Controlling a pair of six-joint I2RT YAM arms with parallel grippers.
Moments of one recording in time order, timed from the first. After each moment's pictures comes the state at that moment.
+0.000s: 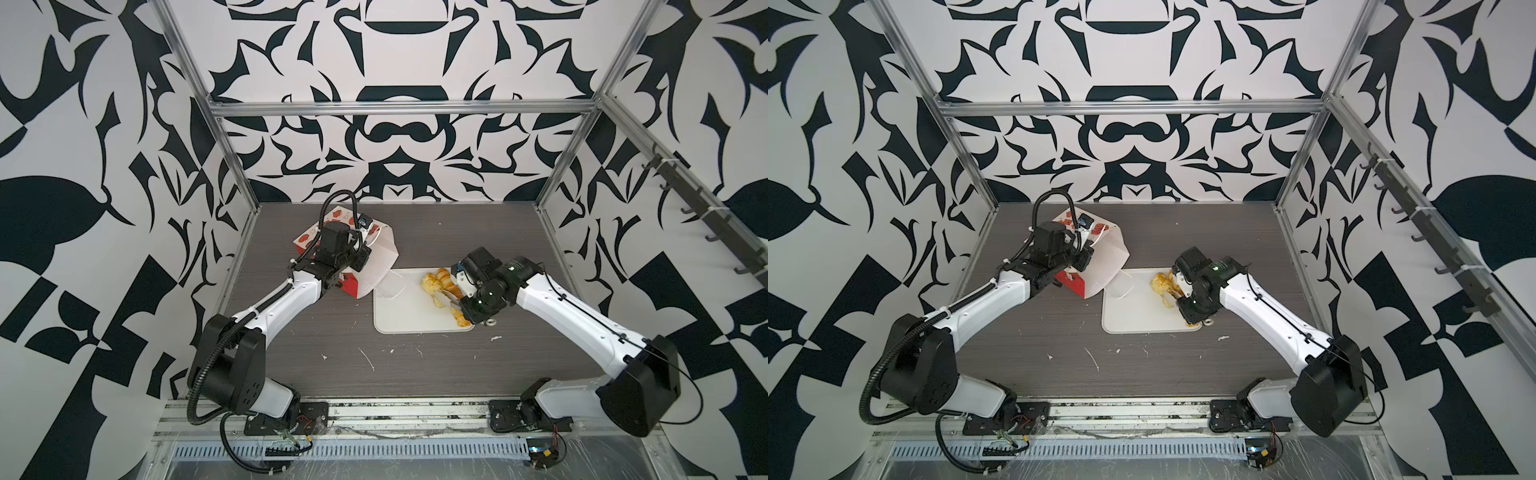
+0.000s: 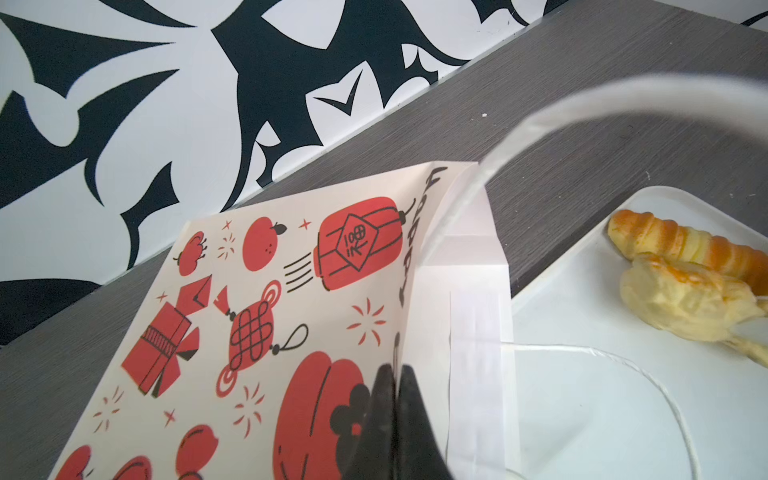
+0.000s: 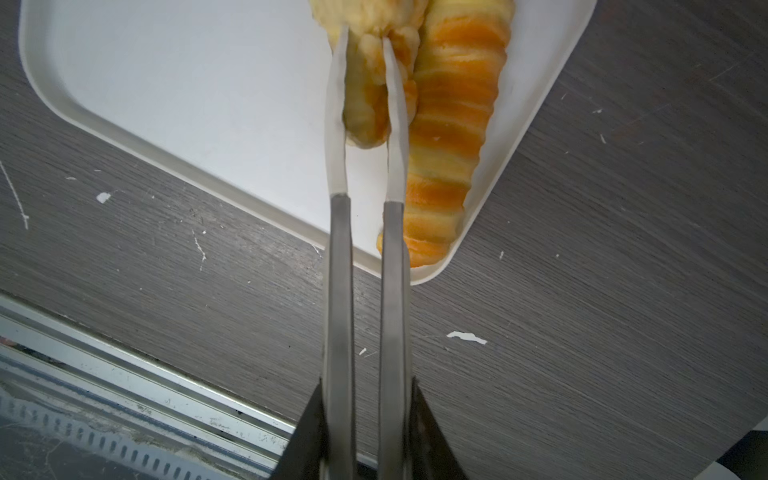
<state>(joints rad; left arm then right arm) -0.44 1.47 1.01 -0.06 0.06 0.23 0.56 1.35 1.13 -1.15 -0.04 0.12</state>
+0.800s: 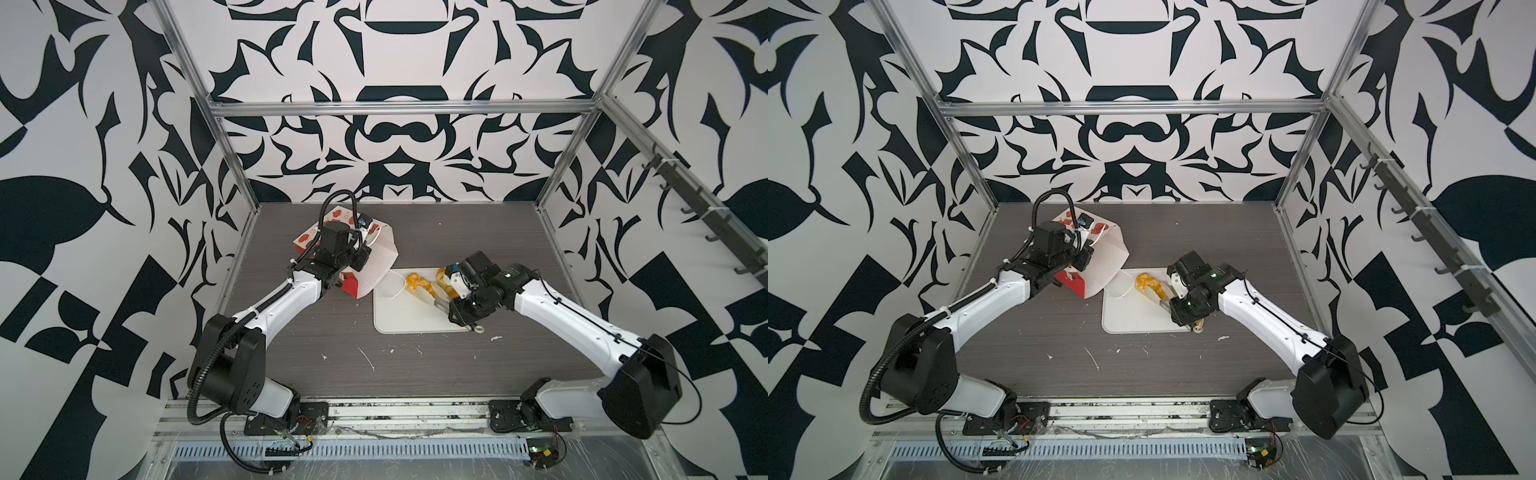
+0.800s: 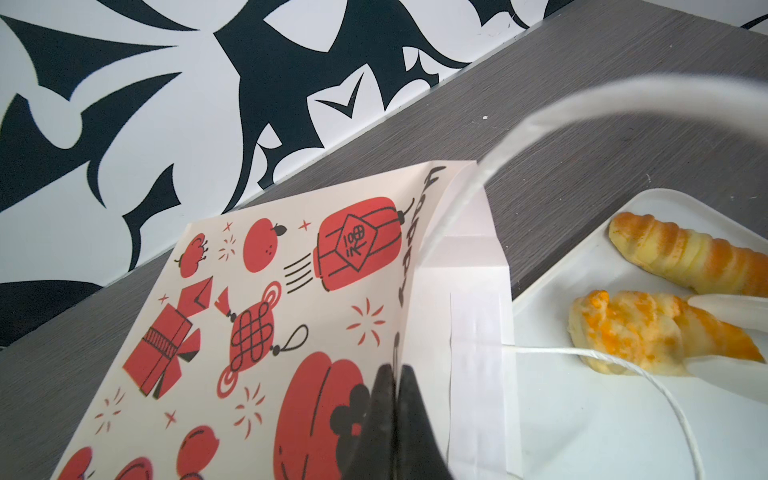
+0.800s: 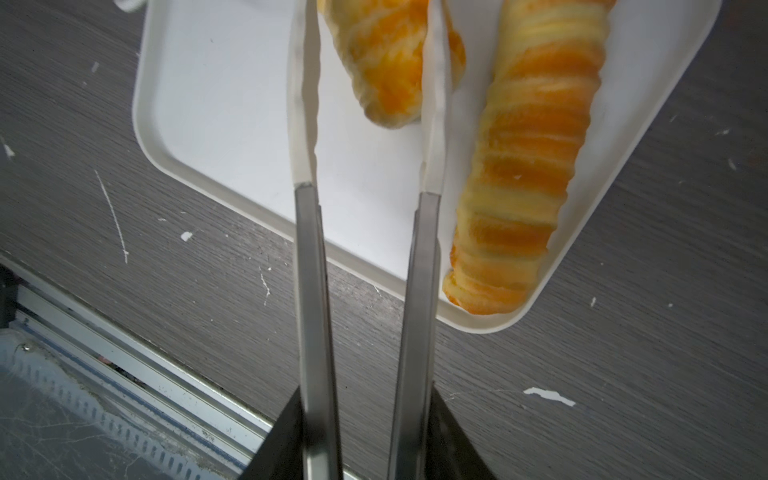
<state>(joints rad) -0.44 1.47 1.01 -0.05 0.06 0.23 0.57 1.29 1.04 -0.97 -0.18 0.19</state>
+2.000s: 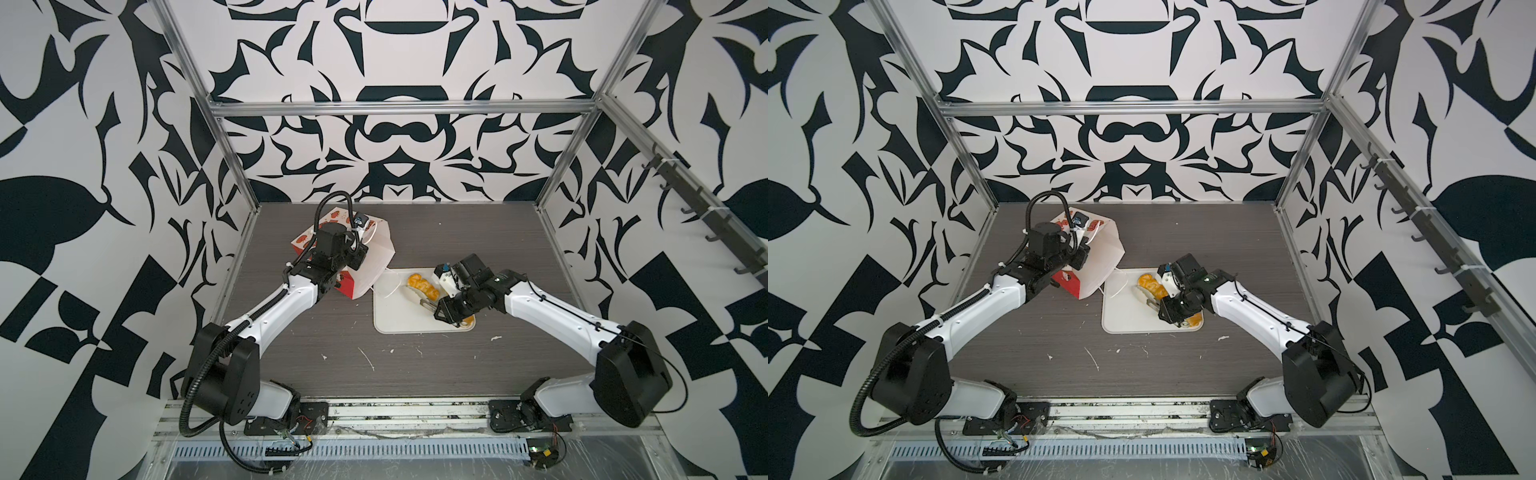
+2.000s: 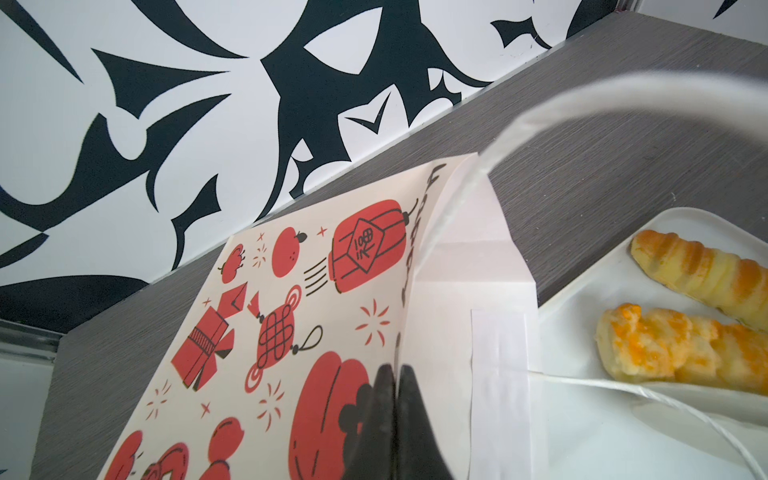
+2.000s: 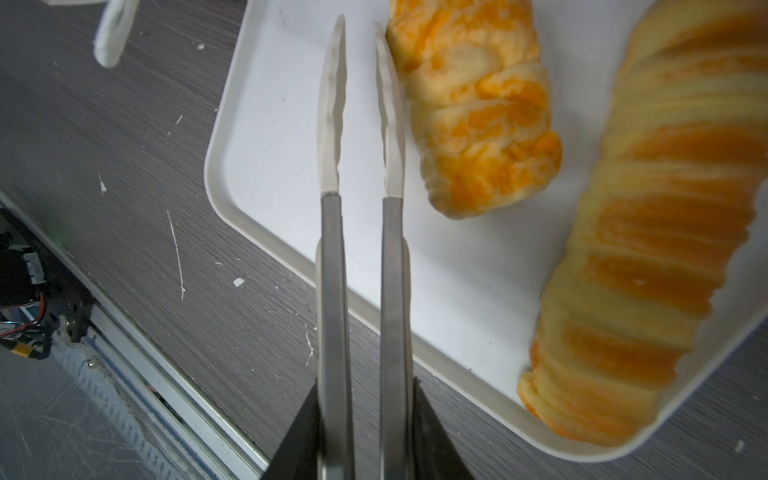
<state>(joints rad) -0.44 1.42 0.98 -0.02 0.00 0.23 0.54 1.37 0.93 -0.72 -0.33 0.20</state>
